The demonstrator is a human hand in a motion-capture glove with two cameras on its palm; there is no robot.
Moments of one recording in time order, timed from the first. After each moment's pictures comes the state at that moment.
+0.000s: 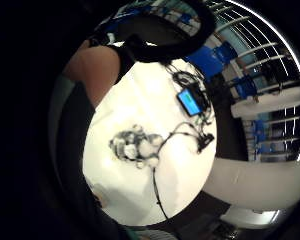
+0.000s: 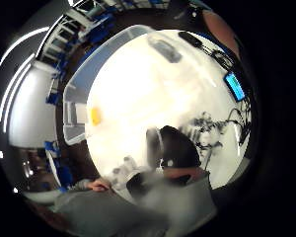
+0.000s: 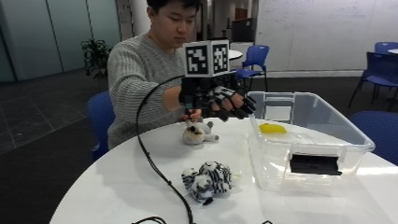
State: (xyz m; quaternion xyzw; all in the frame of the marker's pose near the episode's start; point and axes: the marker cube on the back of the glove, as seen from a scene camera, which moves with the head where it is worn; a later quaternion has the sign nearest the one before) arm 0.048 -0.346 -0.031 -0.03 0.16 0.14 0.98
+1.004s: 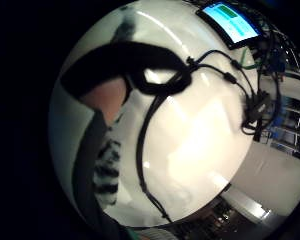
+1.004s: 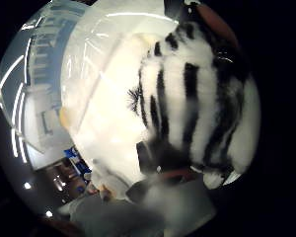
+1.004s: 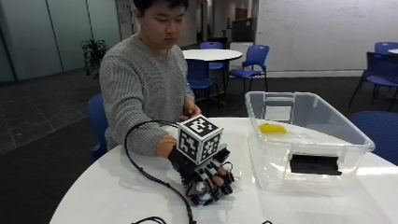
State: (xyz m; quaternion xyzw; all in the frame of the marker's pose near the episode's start) arm 0.129 -0.277 0.139 -0.18 0.08 0.22 0.95
